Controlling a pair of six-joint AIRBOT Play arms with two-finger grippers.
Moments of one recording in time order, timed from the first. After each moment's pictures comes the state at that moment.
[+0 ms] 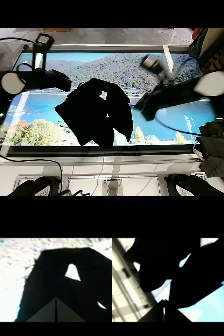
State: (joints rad) left arm -0.21 -1.09 1.38 1.40 -0.97 -1.27; right arm 0.38 -1.13 1.37 -1.07 1.42 0.99
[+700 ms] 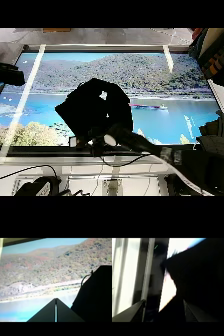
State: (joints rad) left arm 0.05 -0.88 1.38 1.54 -0.98 -1.27; right arm 1.03 -1.53 1.19 -1.28 0.73 0.66
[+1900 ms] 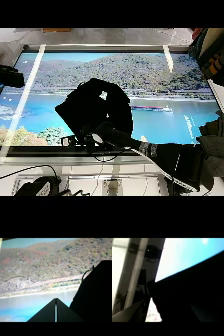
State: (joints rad) left arm 0.06 -0.88 1.38 1.54 -1.01 -1.27; right arm 1.02 -1.74 1.38 -1.31 0.73 0.61
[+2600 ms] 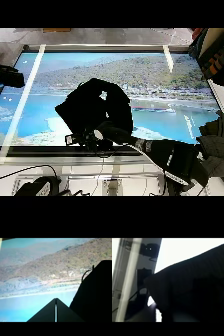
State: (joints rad) left arm 0.06 -0.88 1.38 1.54 -1.01 -1.27; right arm 1.00 -1.81 1.38 -1.21 0.71 0.49
